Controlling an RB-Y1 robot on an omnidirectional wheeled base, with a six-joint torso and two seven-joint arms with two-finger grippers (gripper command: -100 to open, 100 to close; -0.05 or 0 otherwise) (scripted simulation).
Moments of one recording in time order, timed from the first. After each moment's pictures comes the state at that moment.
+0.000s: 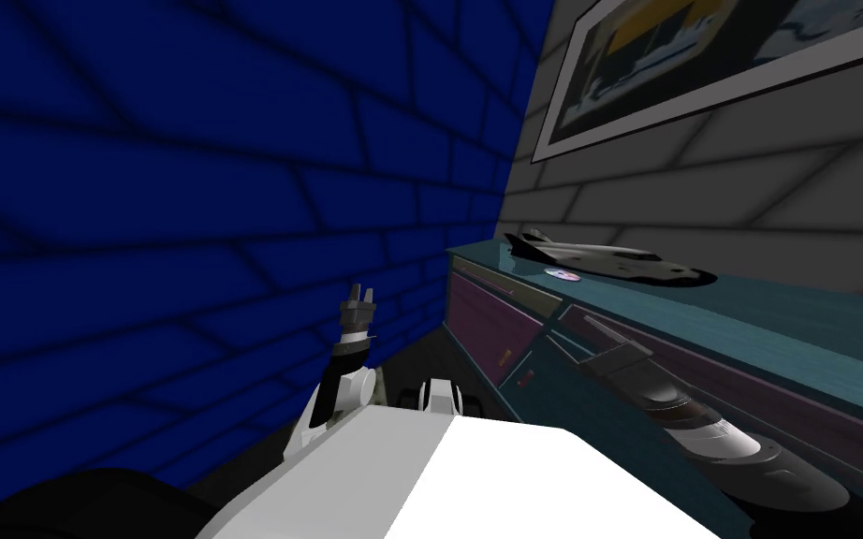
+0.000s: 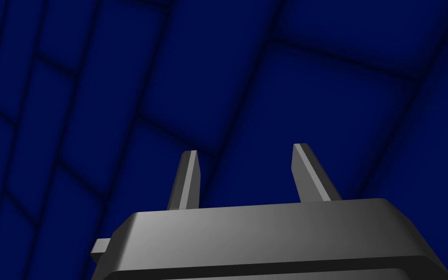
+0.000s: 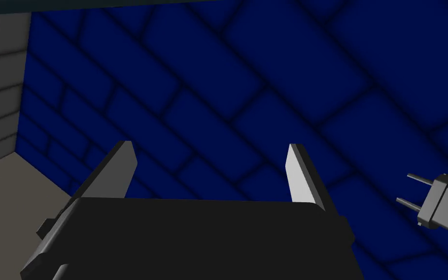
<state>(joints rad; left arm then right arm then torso) 0.48 -0.01 0.00 -2.23 0.09 -0.44 0.12 0.79 -0.23 -0.67 -2.39 0.94 -0.81 0.41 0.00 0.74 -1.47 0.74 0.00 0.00</state>
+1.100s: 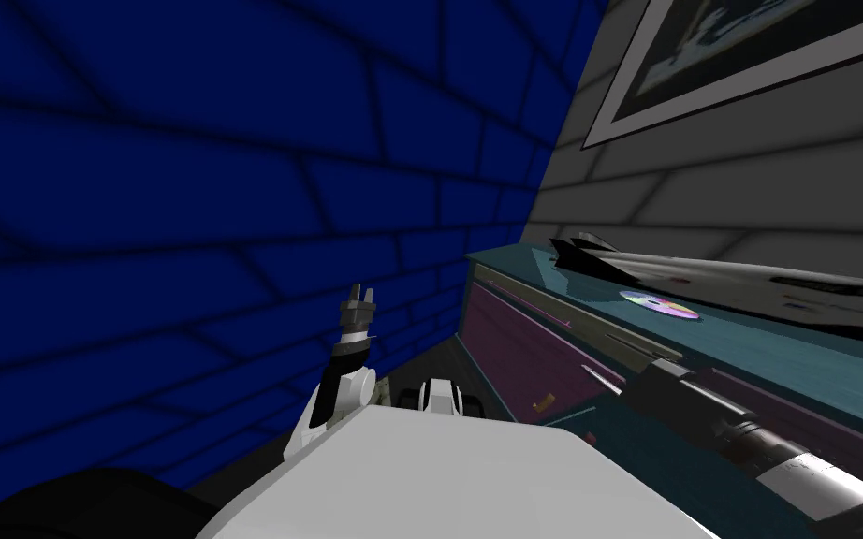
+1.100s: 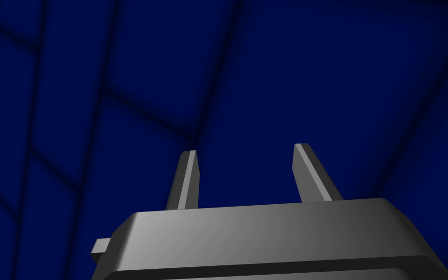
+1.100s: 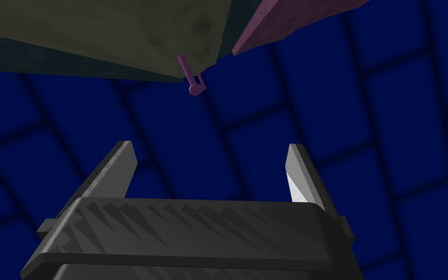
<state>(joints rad) 0.48 -0.01 0.00 -2.23 0.09 -0.44 0.12 0.87 -0.31 -0.89 -2.38 1.25 -0.89 0.60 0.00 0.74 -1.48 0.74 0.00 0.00</state>
